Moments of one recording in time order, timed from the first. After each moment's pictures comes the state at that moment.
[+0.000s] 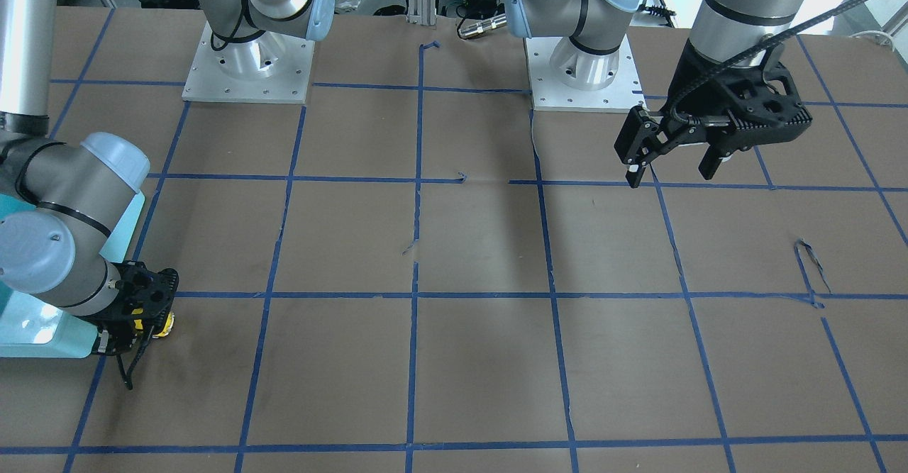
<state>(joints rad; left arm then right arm) -1.48 -1.54 -1.65 -1.34 1.61 -0.04 1.32 -1.07 1.73 -2.20 -1.70 -1.75</state>
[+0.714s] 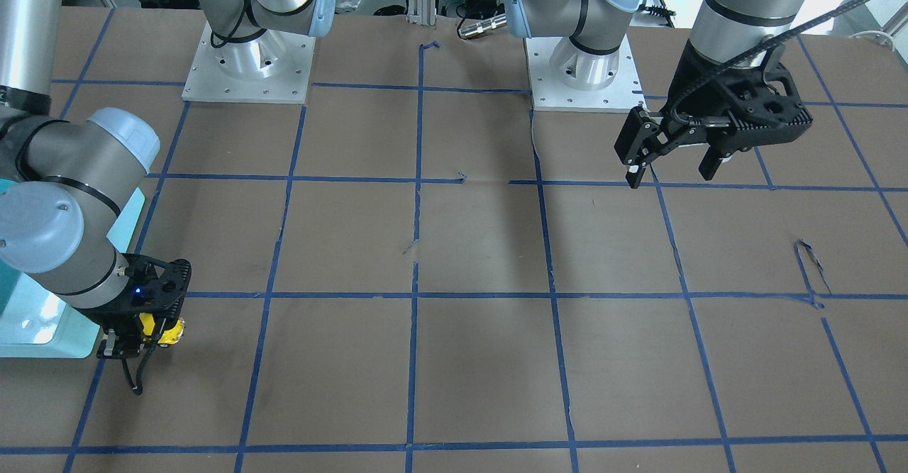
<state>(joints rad) -1.48 -1.54 -1.64 -1.34 1.61 -0.04 1.39 -1.14 1.67 -2.16 -1.66 -1.74</state>
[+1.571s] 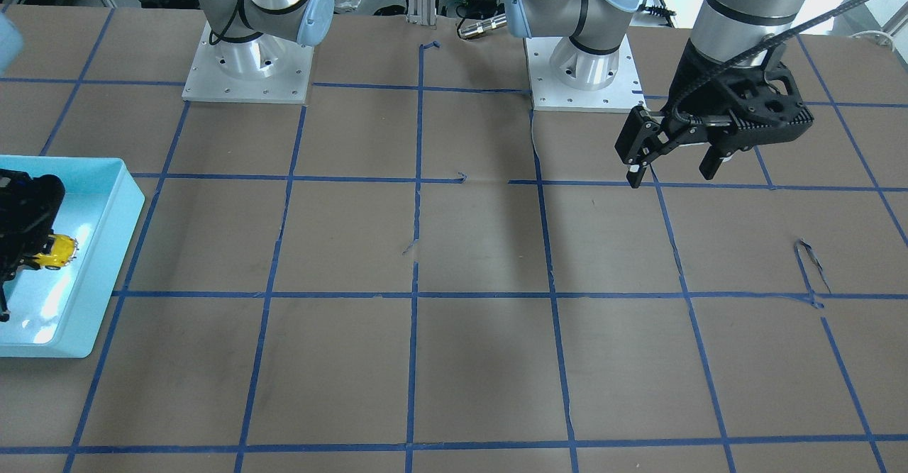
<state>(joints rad) -1.48 -1.54 -1.64 -1.34 1.61 -0.04 1.19 -1.29 1.57 -1.76 -1.75 -1.88</state>
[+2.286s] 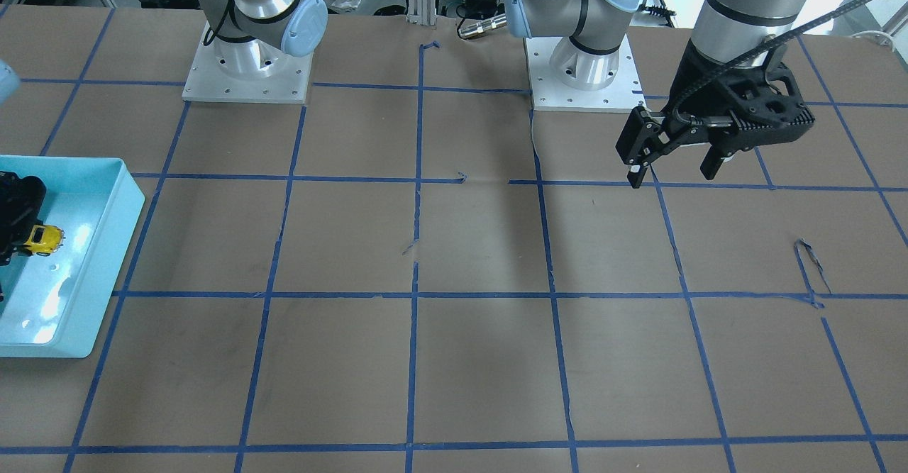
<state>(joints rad) -1.48 -1.55 -1.64 -1.35 1.61 -0.04 1.02 -1.26 1.80 -2.05 -1.77 -2.06</state>
